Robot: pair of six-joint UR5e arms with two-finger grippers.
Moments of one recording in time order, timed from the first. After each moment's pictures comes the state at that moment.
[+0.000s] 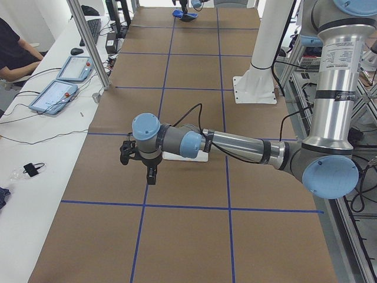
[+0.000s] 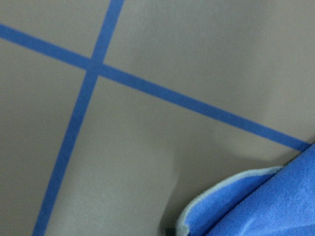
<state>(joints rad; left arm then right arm) -1.49 -1.62 -1.70 -1.62 -2.41 -0.24 1.46 -1.48 1.22 -1.25 2.22 -0.21</state>
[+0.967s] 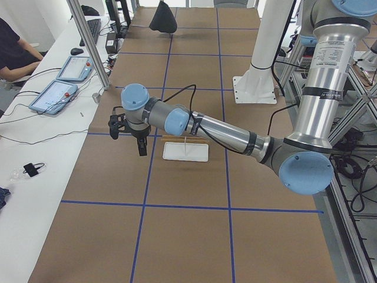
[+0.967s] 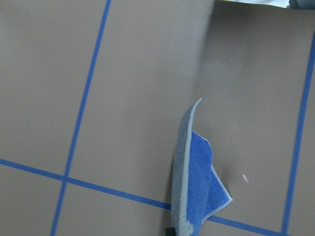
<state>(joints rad) -1.44 -1.79 -1.72 -1.62 -2.48 -0.65 1.47 -1.22 1.58 -1.60 2.48 0.15</state>
